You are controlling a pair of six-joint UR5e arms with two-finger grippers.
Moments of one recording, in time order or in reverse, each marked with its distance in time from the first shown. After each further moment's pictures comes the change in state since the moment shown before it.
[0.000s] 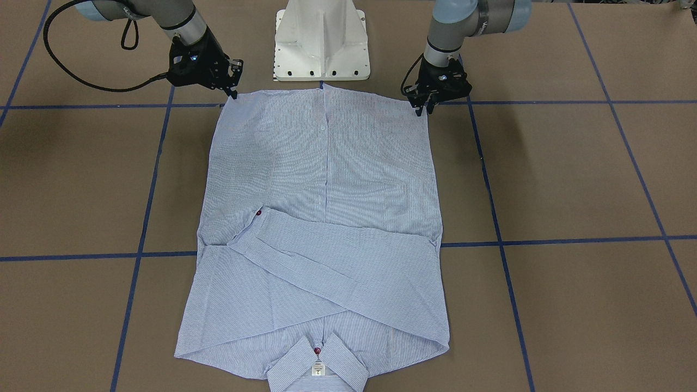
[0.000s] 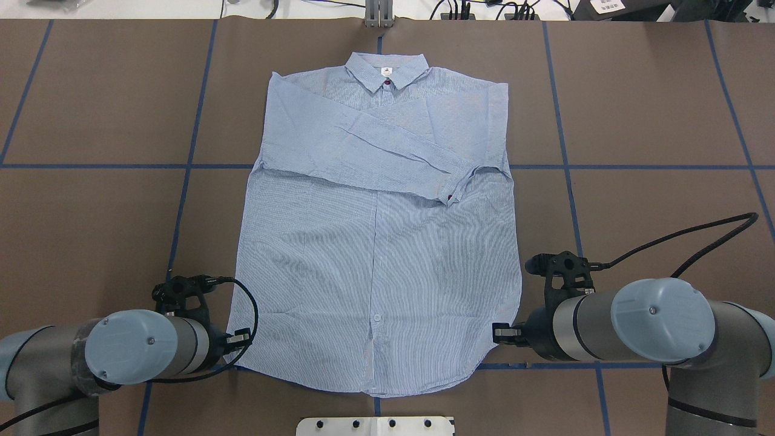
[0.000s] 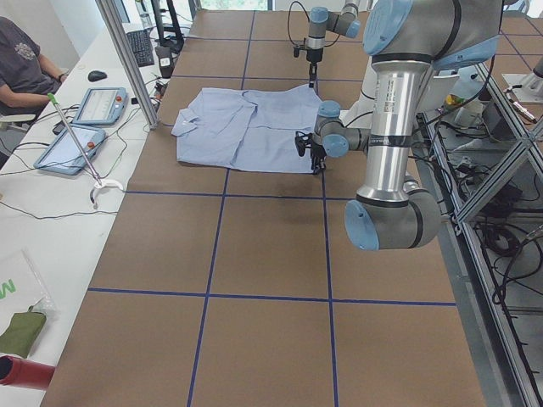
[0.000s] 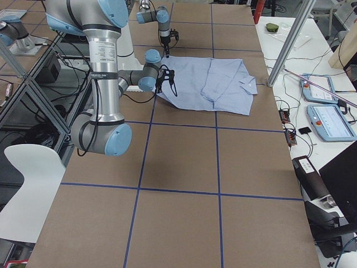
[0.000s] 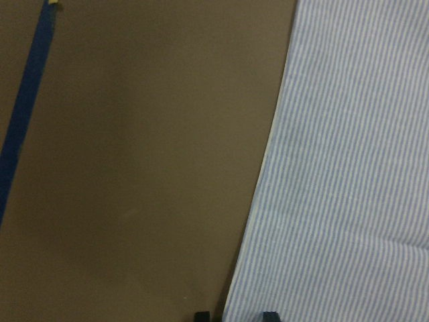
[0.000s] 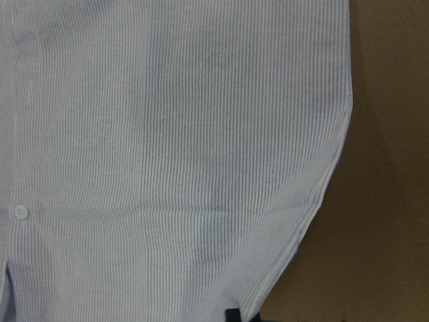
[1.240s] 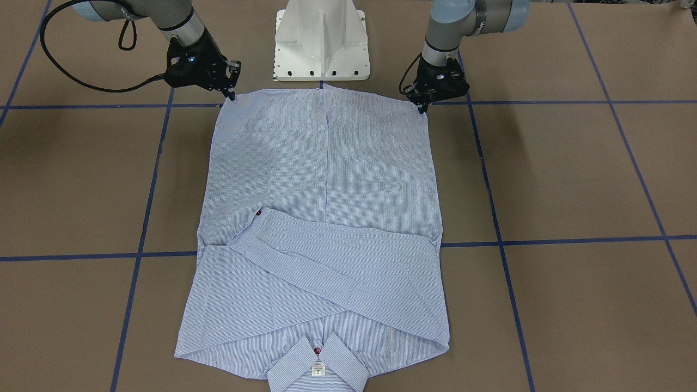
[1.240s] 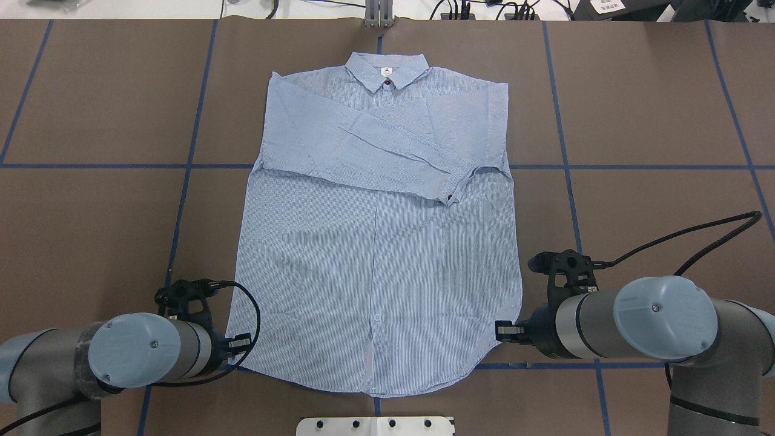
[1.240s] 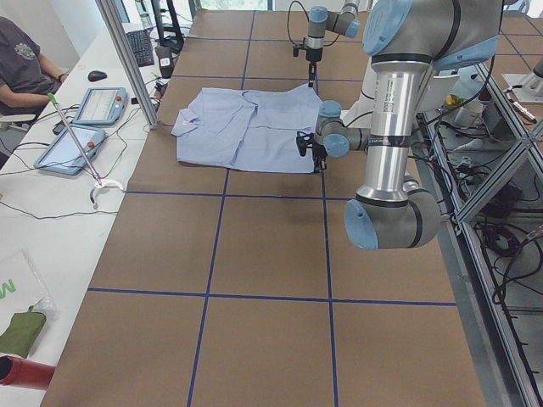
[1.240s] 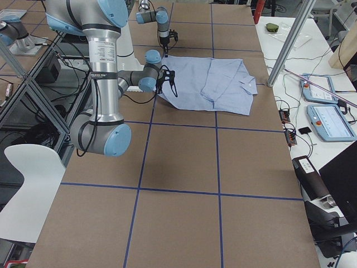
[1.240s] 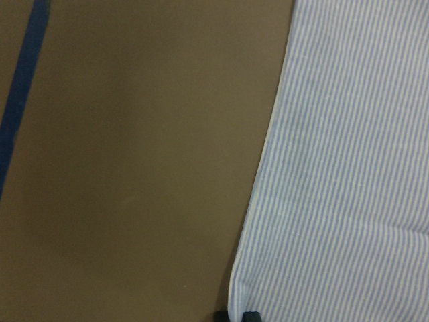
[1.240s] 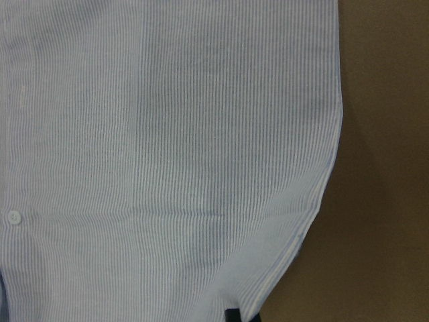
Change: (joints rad) left arm 0.009 -0.005 0.001 0.003 -0.006 0.000; right arm 0.008 -0.006 0.000 -0.001 0.002 0.000
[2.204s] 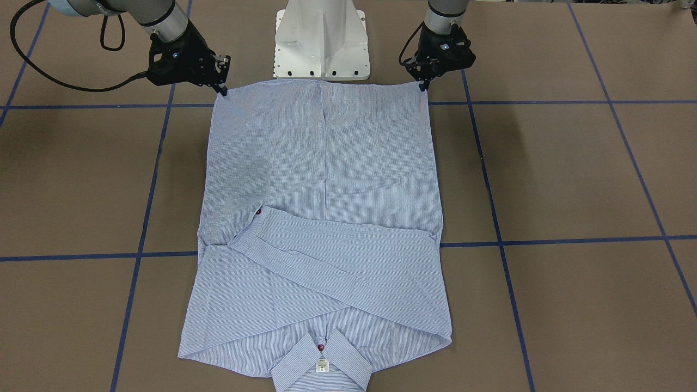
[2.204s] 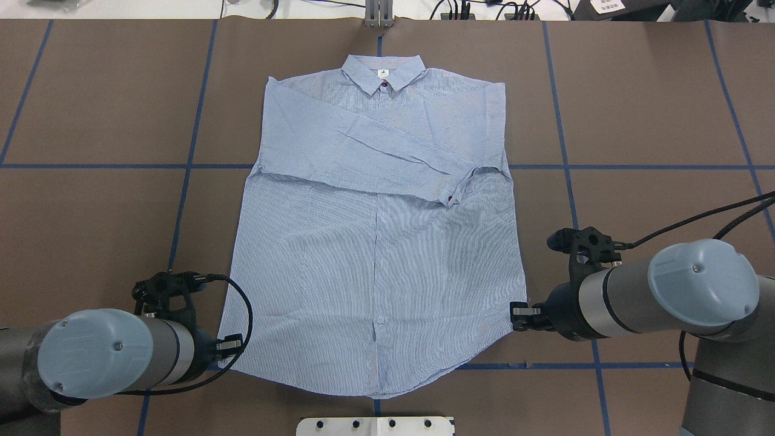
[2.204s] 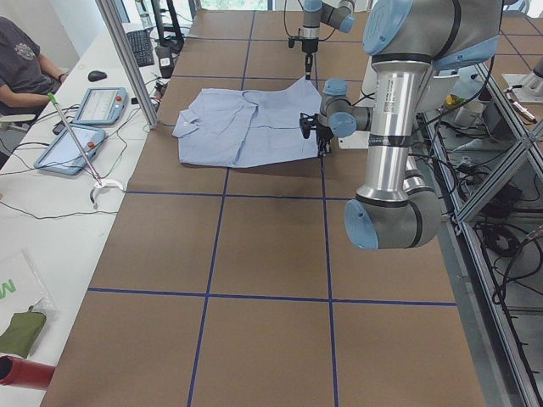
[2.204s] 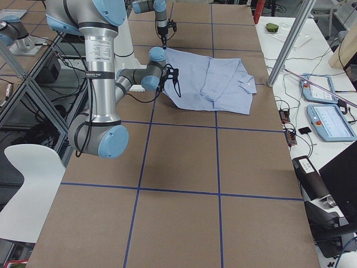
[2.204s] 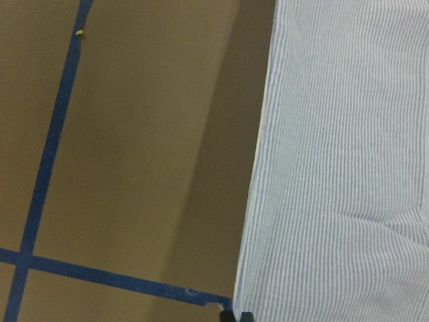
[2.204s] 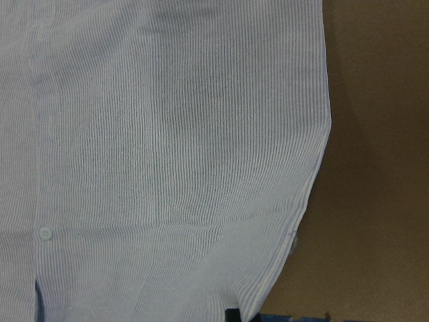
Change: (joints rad) left arm -0.007 0.000 -0.197 0.195 -0.008 0.015; right arm 0.099 -0.018 0.039 0.002 0.127 -0.002
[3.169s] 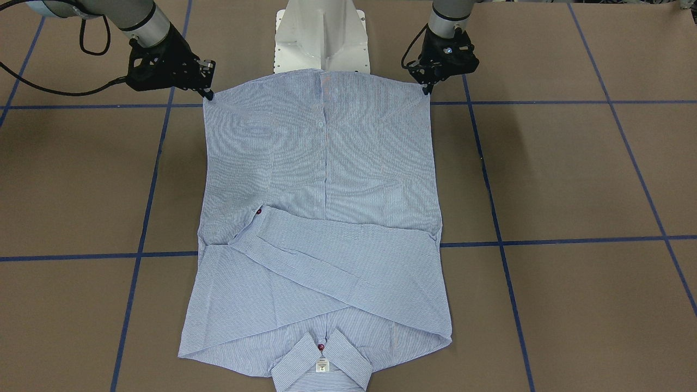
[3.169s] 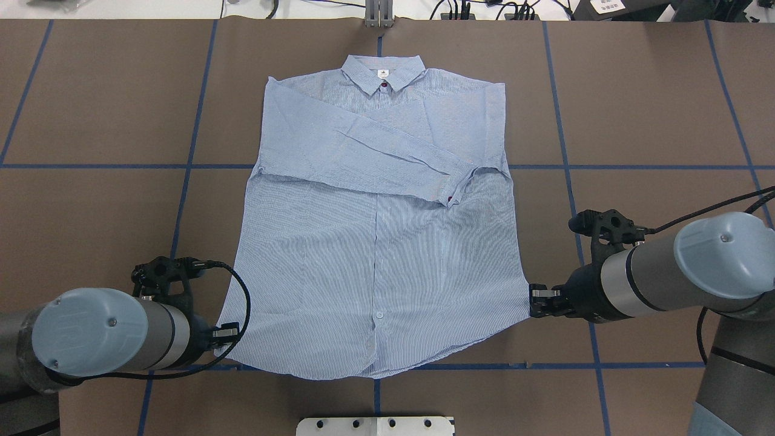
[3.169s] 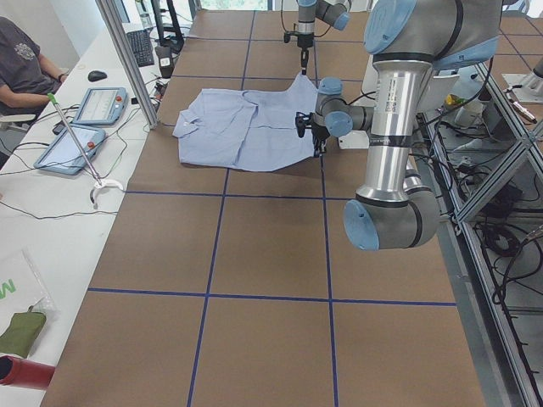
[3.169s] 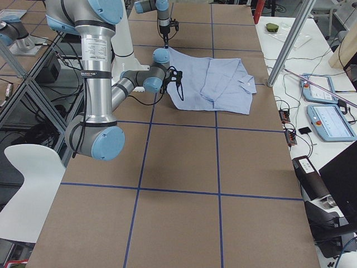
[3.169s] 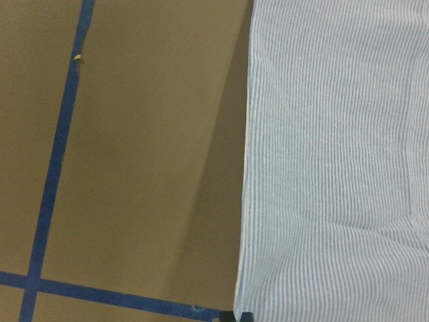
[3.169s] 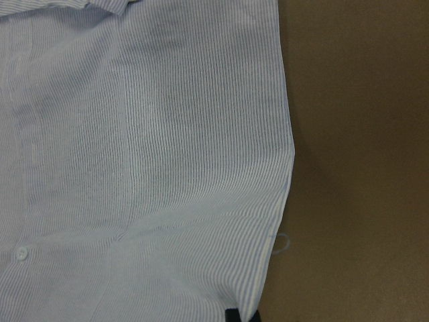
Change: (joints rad) left arm -0.053 -0.008 0.005 0.005 -0.042 0.085; right arm 0.074 -0.026 0.000 0.001 0.070 -0.007
